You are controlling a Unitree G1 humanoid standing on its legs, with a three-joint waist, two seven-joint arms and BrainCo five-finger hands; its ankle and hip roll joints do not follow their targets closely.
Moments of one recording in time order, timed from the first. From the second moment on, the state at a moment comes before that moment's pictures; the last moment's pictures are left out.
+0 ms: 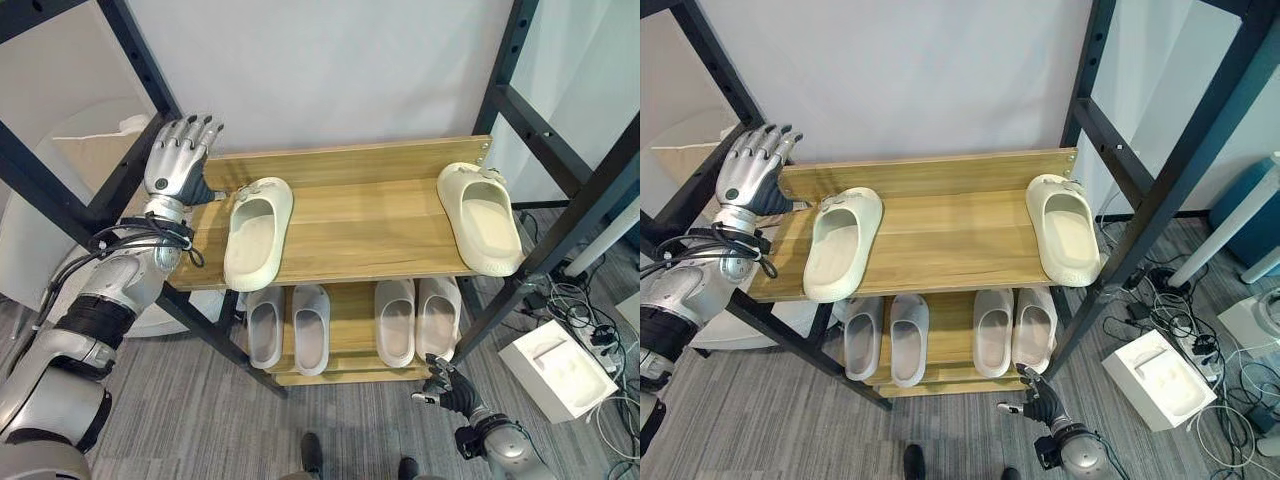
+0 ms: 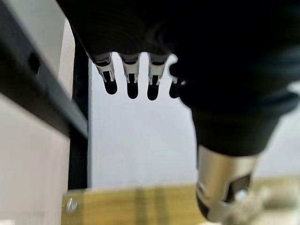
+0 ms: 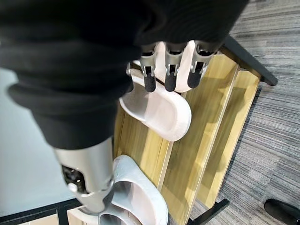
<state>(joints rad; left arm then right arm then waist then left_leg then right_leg) -0.69 0.87 -0.45 0.49 0.61 -0.03 0.49 0.14 -0.41 0.34 0.46 0.20 -0.15 0.00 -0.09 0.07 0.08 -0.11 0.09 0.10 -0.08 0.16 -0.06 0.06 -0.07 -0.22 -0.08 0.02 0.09</state>
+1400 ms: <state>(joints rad) -0.40 0.73 -0.13 0.09 0.57 -0.02 0.48 0.13 -0.41 0.33 0.46 0.20 -0.14 -0.01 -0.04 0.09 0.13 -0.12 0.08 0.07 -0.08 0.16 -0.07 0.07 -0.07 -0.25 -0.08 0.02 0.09</state>
